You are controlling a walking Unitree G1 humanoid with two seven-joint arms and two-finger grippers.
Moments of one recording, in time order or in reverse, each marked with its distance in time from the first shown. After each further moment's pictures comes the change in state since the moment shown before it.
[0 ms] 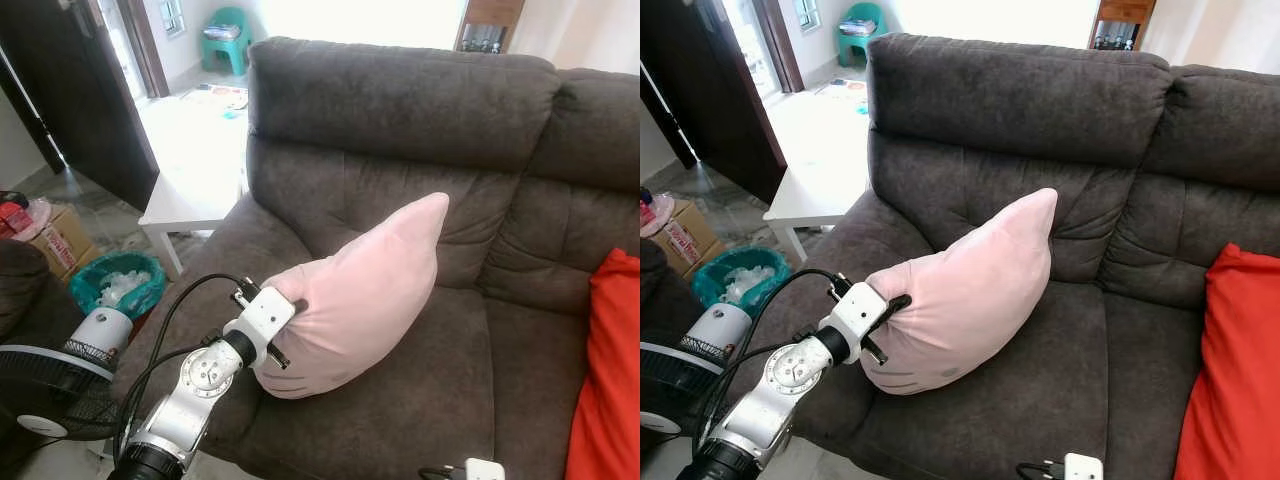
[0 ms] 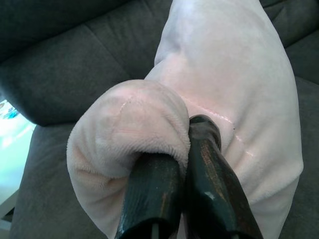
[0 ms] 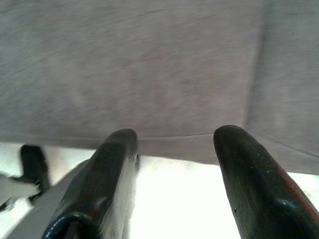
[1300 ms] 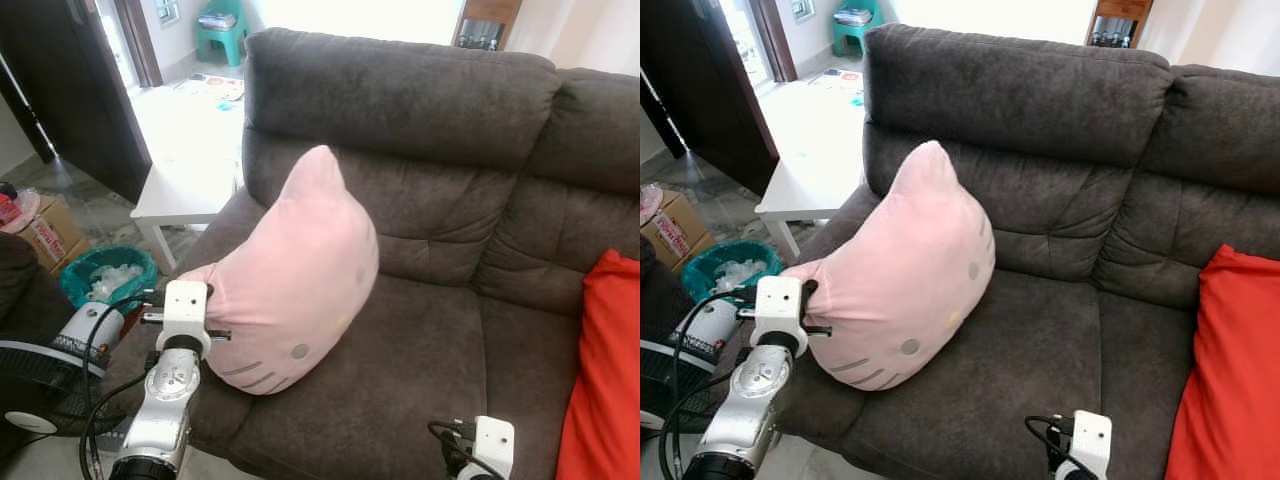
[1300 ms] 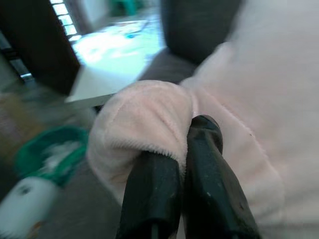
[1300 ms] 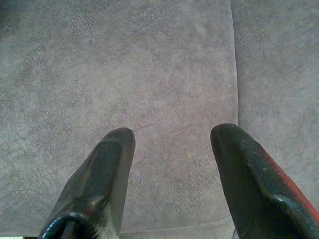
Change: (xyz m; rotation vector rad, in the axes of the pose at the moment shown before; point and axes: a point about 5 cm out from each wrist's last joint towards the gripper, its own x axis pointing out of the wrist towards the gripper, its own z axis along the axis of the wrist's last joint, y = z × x) left arm -0.026 0.042 -0.035 -0.273 0.135 0.575; right arm 0.008 -0.010 0.057 0.096 -0.253 0.026
